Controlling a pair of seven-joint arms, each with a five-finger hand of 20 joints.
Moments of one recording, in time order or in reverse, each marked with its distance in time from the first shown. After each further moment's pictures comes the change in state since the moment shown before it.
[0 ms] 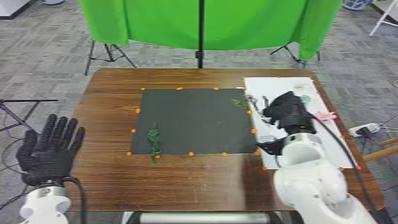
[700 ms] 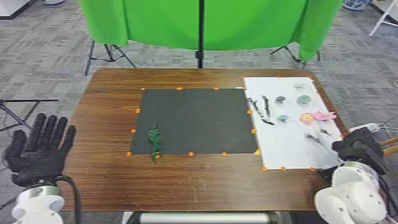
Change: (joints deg) left arm 0.5 0.1 -1.8 -0.3 -1.2 0.2 2.1; right arm -15.7 2.3 20.2 7.8 -13.8 -0.5 8.1
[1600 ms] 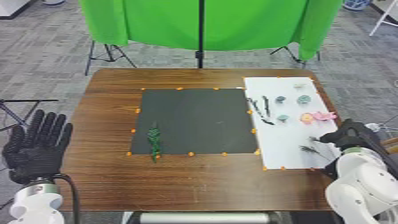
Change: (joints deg) left arm -0.6 0.3 -0.3 0.0 4.5 1.5 0.0; right arm 2.0 1.9 2.4 -6.9 3.5 -23.7 -1.0
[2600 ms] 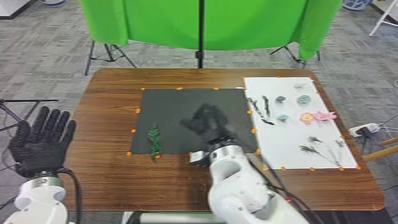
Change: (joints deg) left arm -3.4 1.1 1.1 2.5 -0.1 1.3 -1.1; right arm 23.0 -12.7 -43.8 9.4 2.8 26.9 -16.1
